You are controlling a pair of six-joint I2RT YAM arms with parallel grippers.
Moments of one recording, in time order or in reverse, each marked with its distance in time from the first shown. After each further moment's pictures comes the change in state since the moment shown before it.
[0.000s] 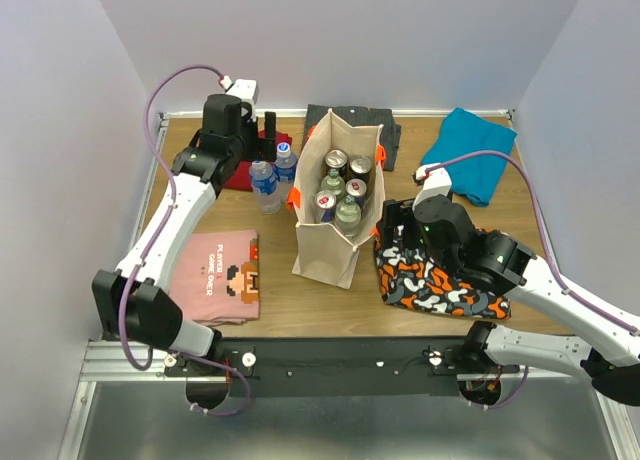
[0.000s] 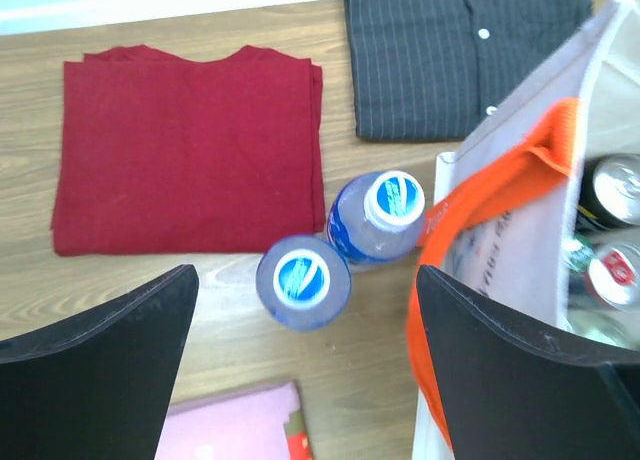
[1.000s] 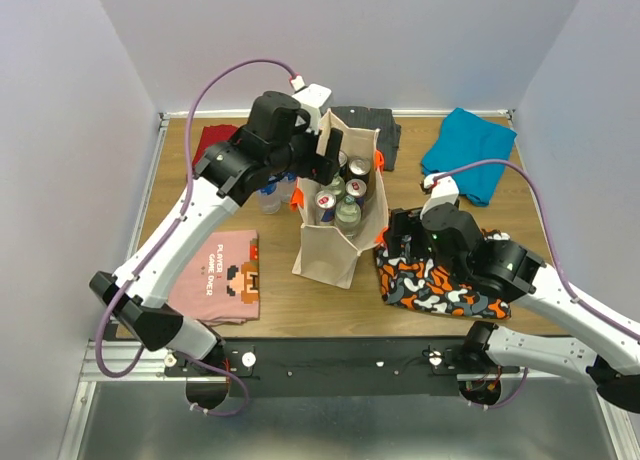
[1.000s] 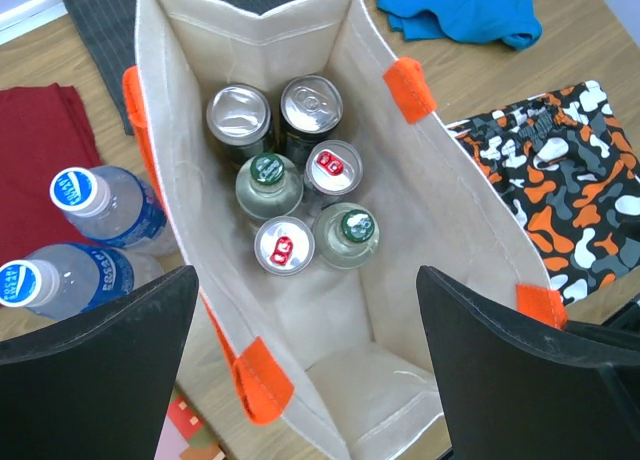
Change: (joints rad) left arm -0.372 0.003 0.314 -0.327 0.086 -0.027; right arm 0.000 -0.065 -0.045 -0.063 -0.035 0.038
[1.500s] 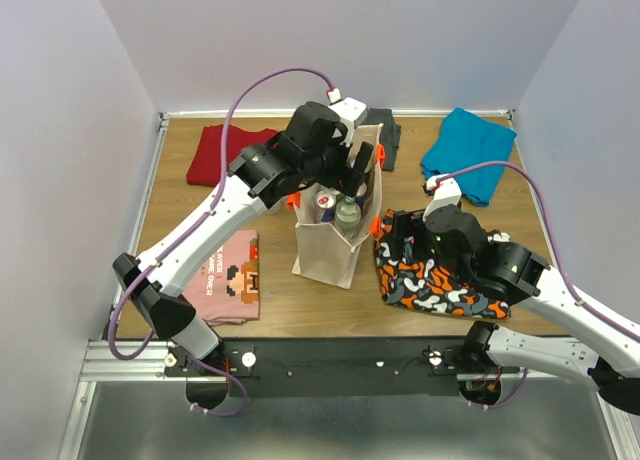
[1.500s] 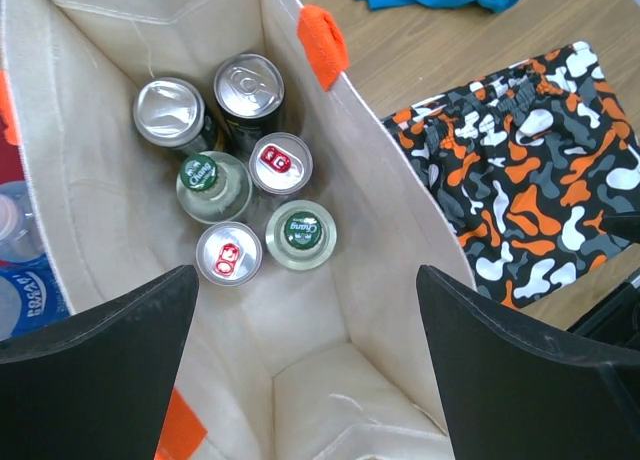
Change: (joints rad) left arm -0.135 0.098 0.050 -0.005 -0.075 -0.023; right arm 0.000 -0.025 -0.005 -0.018 -0.013 0.002
